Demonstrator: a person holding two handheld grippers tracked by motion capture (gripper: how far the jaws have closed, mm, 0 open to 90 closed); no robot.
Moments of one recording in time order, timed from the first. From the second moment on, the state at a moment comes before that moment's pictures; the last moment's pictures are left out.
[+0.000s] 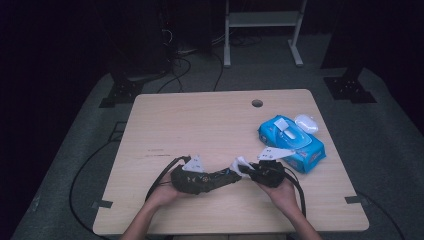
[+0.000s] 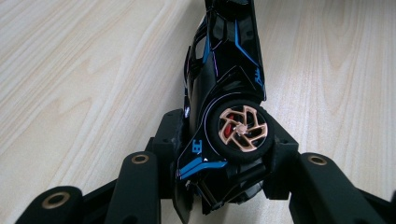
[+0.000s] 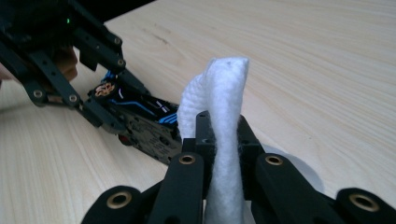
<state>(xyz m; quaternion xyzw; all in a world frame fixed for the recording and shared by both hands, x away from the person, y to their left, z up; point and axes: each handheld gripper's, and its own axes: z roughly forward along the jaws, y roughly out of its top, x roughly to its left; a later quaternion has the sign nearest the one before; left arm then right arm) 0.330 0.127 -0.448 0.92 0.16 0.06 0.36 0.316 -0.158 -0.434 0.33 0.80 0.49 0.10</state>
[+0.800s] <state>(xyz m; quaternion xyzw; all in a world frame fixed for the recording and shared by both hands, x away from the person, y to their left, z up) 0.330 0.122 -0.440 0.92 0.15 0.08 0.35 0.322 -0.164 -0.442 0.35 0.80 0.49 0.09</state>
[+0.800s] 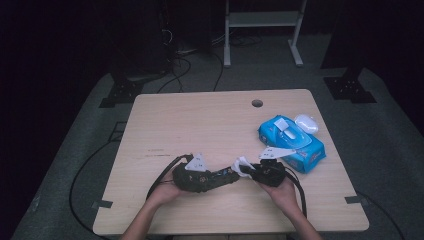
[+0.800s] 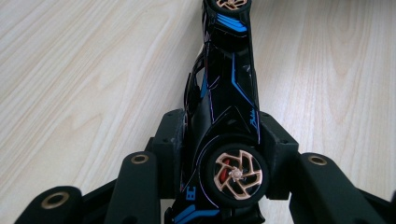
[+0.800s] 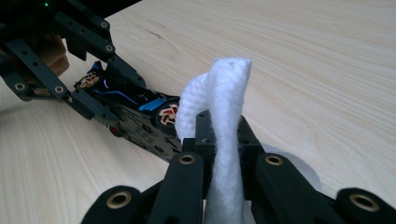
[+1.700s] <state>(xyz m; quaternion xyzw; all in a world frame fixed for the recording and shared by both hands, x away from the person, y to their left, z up) 0.348 0.075 -0.433 0.95 0.14 0.08 0.27 0.324 -0.163 -0.448 0.35 0.80 0.49 0.07</state>
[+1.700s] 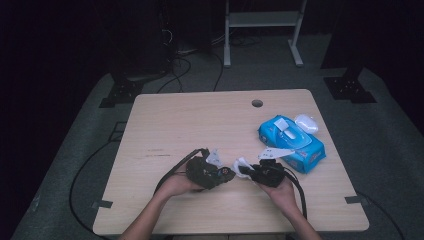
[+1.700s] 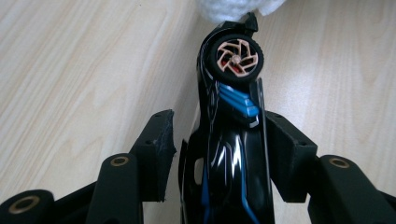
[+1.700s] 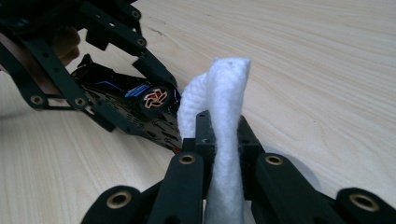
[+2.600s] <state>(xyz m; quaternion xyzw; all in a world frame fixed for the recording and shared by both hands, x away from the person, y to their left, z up) 0.324 0.079 -0.415 0.92 0.10 0.12 0.36 0.313 -0.169 -0.417 0.31 0.78 0.54 0.03</state>
